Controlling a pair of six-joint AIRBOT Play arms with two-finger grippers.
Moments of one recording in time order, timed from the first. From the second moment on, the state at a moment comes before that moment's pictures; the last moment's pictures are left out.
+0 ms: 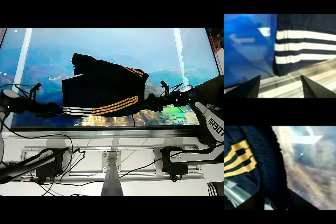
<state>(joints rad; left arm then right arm) 0.44 -1.26 0.67 1.02 -1.29 -1.03 -0.15 -1.52 0.74 -0.71 1.13 1.17</state>
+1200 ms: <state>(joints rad) 0.47 -1.21 0.66 0.72 -1.01 -0.86 -0.07 -1.31 0.89 -0.69 1.10 0.99</state>
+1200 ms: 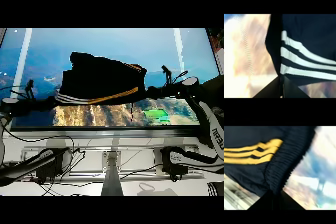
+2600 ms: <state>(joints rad) 0.30 -0.98 1.30 0.87 -0.75 -0.84 0.30 -1.03 1.38 -0.82 0.95 1.46</state>
